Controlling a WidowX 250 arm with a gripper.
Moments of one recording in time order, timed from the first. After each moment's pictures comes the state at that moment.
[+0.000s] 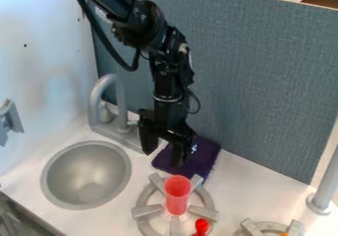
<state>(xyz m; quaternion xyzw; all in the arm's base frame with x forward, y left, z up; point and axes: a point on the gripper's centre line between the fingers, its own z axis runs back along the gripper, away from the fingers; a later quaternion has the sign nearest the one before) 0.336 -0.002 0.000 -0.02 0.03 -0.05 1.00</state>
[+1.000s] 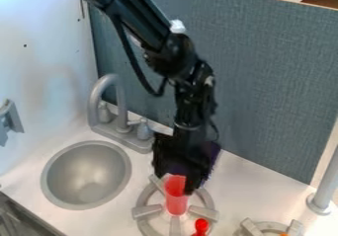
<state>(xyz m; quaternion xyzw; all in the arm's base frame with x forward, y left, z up) 0.328 -0.038 -0.035 0.01 0.07 -0.05 1.00</state>
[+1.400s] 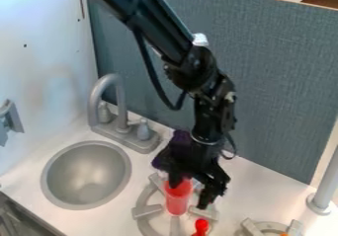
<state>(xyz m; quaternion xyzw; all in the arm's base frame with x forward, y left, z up) 0.327 -0.065 -0.039 0.02 0.06 -0.08 1.00</state>
